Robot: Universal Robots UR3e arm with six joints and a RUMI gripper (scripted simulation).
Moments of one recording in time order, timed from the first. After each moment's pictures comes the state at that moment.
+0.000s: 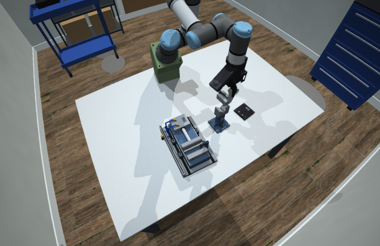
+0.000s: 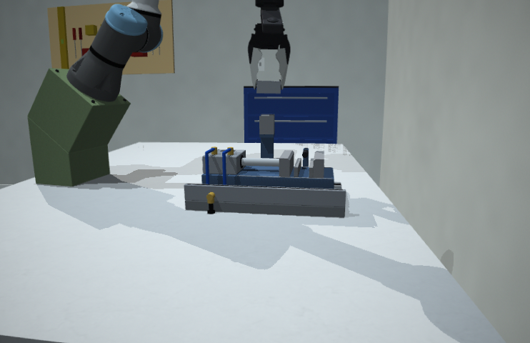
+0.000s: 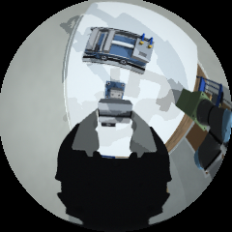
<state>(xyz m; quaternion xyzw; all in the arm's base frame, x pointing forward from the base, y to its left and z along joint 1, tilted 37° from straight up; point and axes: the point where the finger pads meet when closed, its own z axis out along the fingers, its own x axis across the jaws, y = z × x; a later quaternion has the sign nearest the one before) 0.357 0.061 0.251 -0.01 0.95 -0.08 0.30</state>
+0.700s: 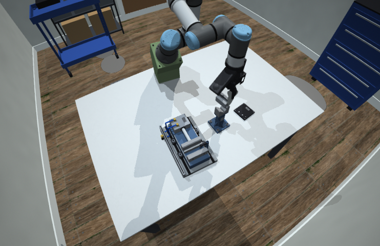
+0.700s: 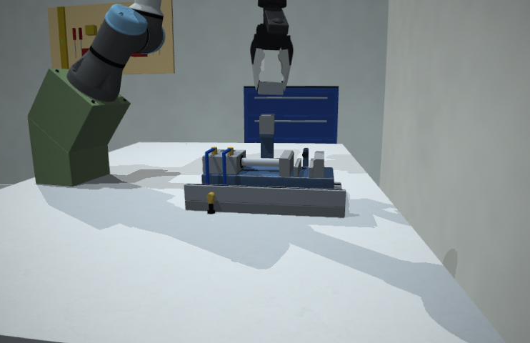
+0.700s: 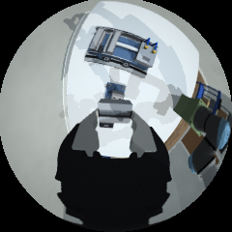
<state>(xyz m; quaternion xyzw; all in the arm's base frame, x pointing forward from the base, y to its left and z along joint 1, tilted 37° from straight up) 0.363 0.052 0.253 -0.04 0.95 -0.09 0.29</state>
